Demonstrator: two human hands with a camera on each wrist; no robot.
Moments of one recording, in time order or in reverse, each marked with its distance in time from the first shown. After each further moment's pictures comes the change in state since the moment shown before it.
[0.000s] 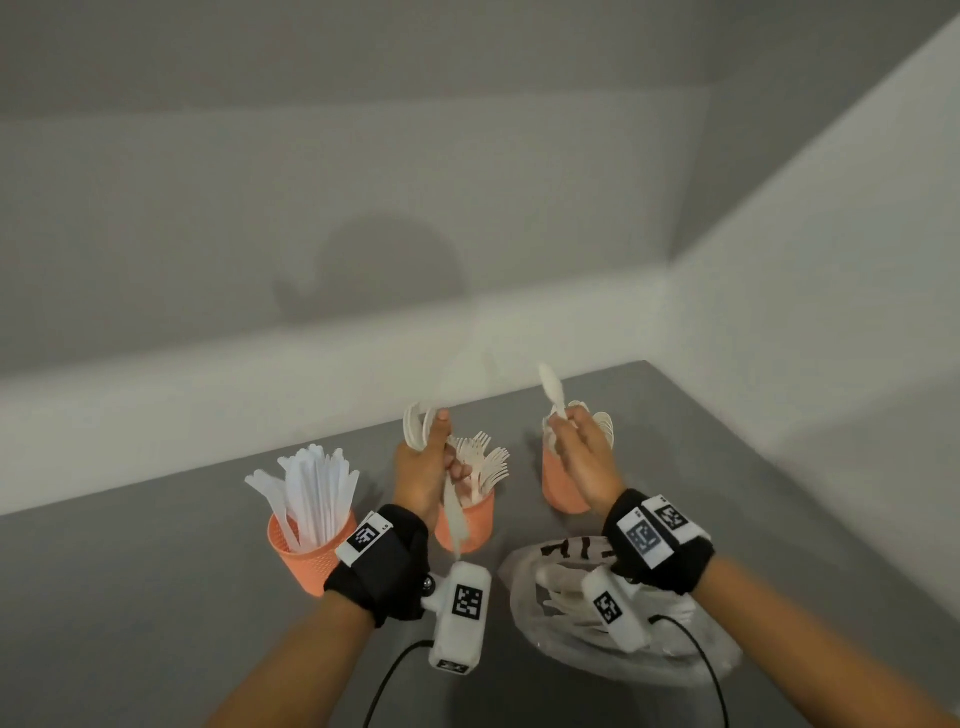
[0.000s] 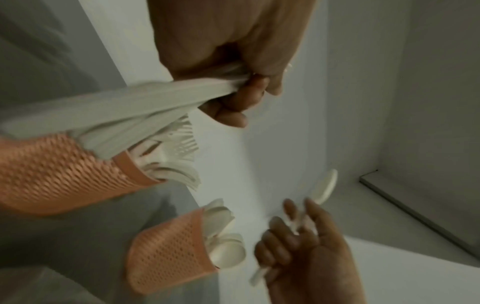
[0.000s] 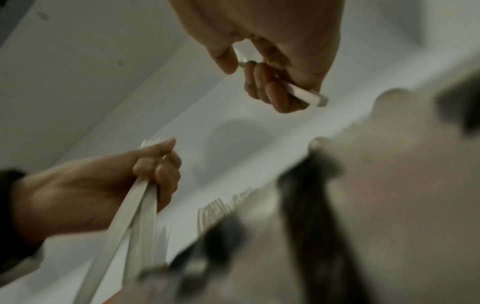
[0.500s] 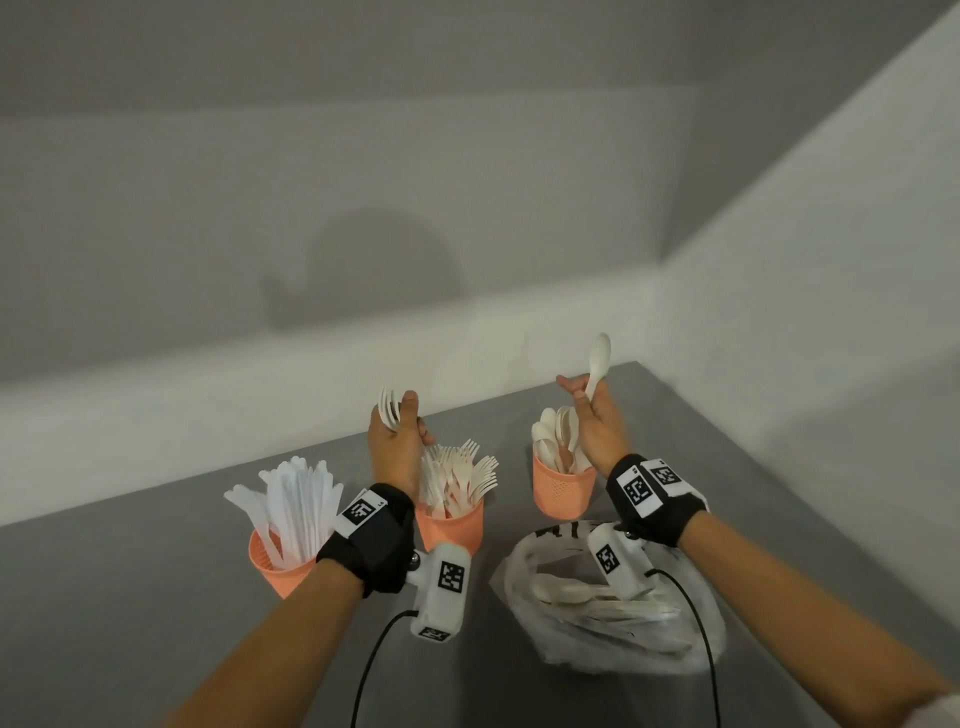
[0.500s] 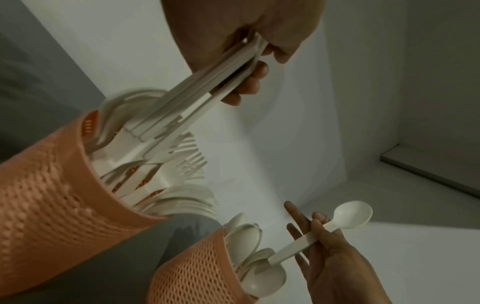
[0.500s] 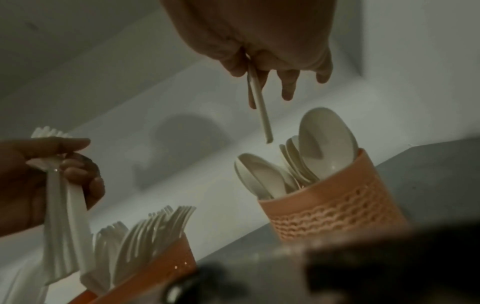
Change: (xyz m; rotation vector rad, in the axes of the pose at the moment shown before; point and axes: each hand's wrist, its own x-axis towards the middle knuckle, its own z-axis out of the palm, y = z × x) left_hand 0.036 0.008 0.003 0.152 0.127 0.236; right_hand 0.050 0.003 -0.029 -0.231 0.113 -0.078
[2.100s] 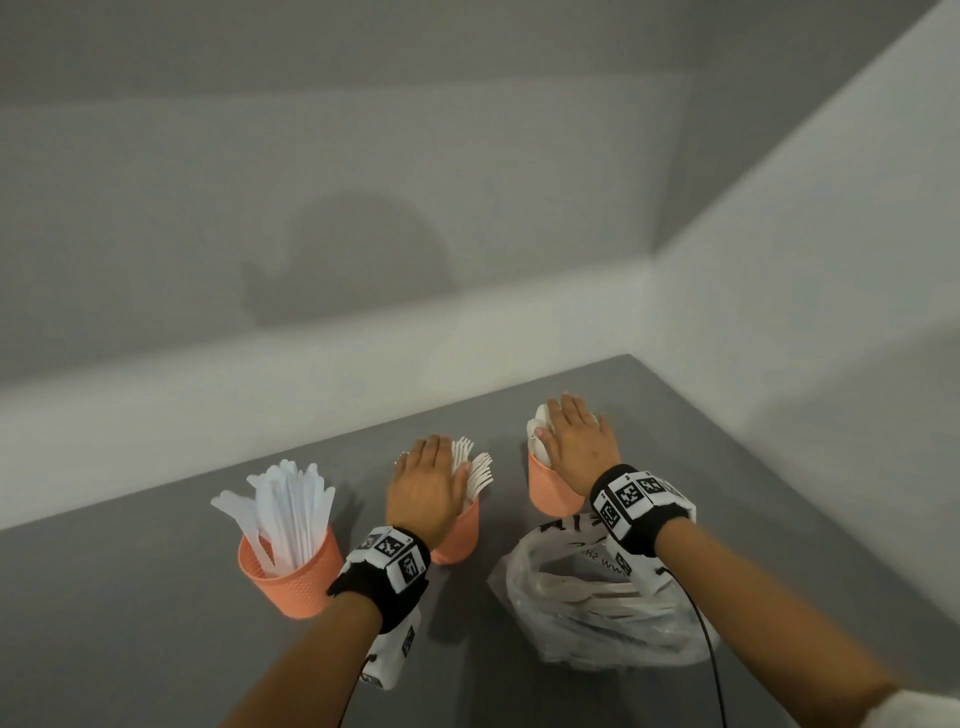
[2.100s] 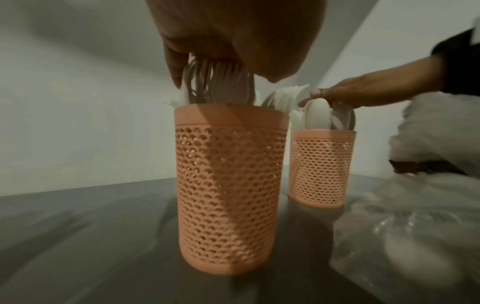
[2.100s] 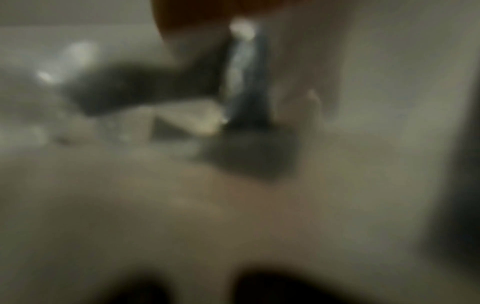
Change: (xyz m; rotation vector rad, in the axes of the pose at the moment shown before) left_hand -0.010 -0.057 -0.009 1.351 -0.465 0.420; right_hand -0.003 0.023 0.005 -1.163 -0.350 -0.111
